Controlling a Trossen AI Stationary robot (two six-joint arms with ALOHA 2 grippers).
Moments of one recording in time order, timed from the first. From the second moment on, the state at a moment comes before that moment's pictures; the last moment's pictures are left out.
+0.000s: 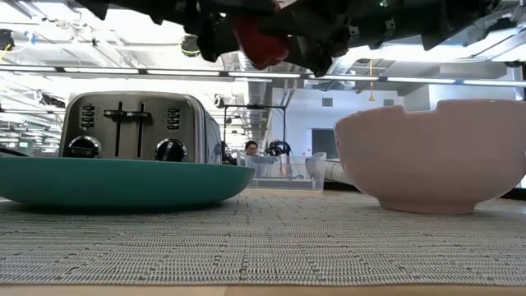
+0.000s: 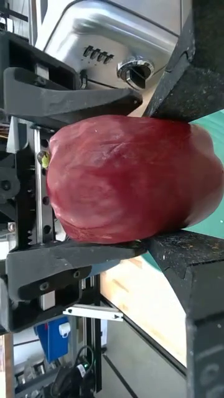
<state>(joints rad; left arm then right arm) -0.22 1.44 0.77 0.47 -0.27 -0.08 0.20 1.58 0.78 0.65 0.16 0.08</state>
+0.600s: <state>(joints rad) -0.20 1.41 0.79 0.34 -0.28 -0.09 0.22 1.42 0.78 0.35 0.16 0.10</state>
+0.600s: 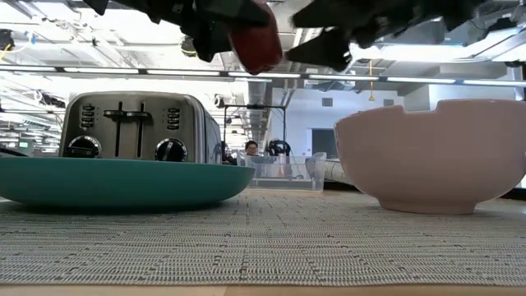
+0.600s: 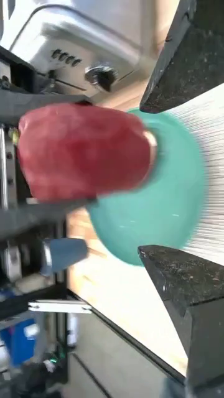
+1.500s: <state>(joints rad) 0.05 1.88 1.05 0.24 0.00 -0.09 0.37 1.00 0.78 -0.24 0.16 0.27</state>
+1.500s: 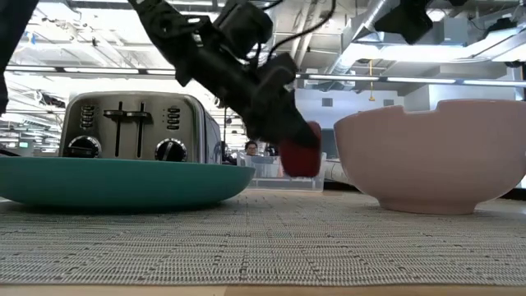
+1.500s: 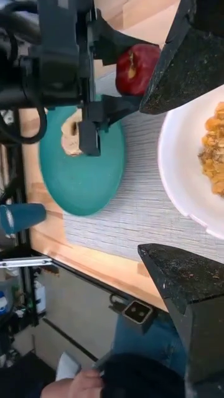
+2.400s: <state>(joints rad) 0.06 1.89 1.05 0.21 -0.05 -0.08 0.38 1.10 0.78 -0.25 0.17 0.29</state>
